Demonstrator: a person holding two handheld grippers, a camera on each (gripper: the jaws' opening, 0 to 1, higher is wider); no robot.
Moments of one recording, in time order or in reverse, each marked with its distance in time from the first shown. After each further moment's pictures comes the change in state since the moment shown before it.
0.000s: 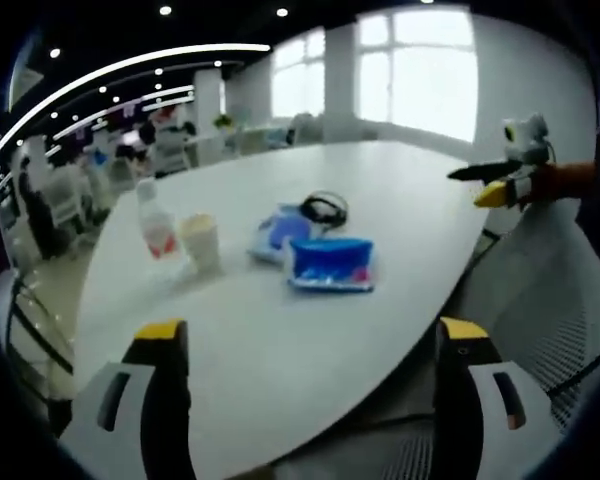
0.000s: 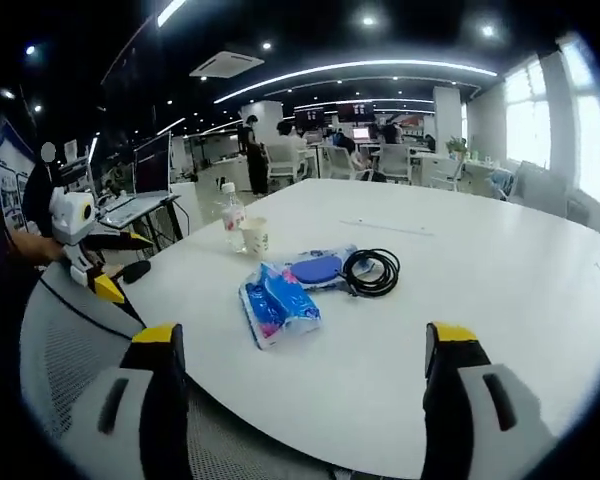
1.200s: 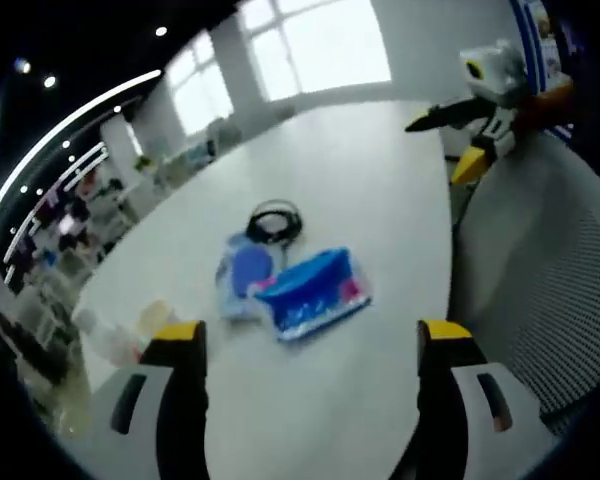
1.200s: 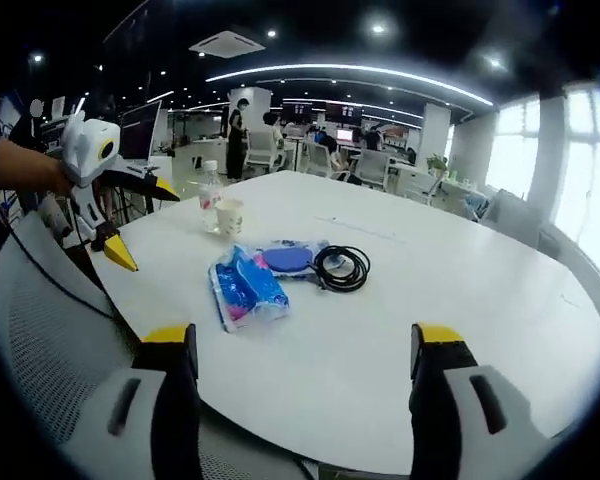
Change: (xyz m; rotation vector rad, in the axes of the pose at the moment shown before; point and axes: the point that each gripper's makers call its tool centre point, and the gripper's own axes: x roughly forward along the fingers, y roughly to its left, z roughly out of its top) left arm 0.076 -0.024 0.049 0.485 0.085 -0.215; right arm -0.004 -0.011 -0.011 -0.156 0.034 -0.157
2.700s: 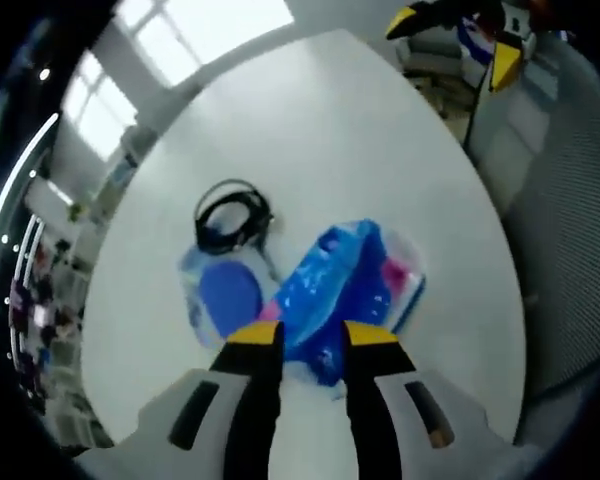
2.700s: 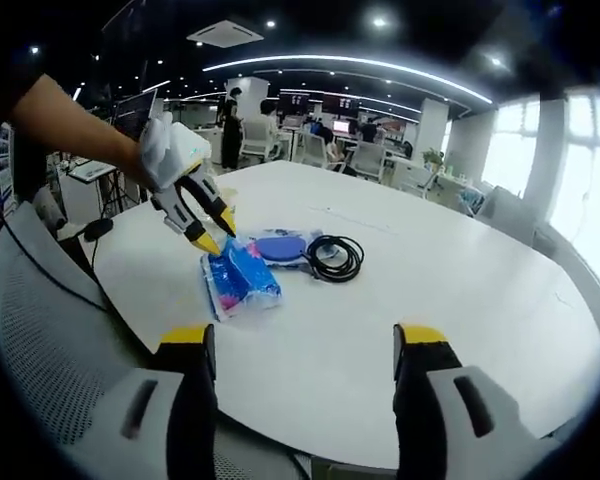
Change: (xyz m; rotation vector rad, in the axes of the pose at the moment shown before) left arm 0.111 0.026 -0.005 0.333 0.202 -0.209; right arm 0.001 -0.004 -0.008 -0.006 0.047 -0.021
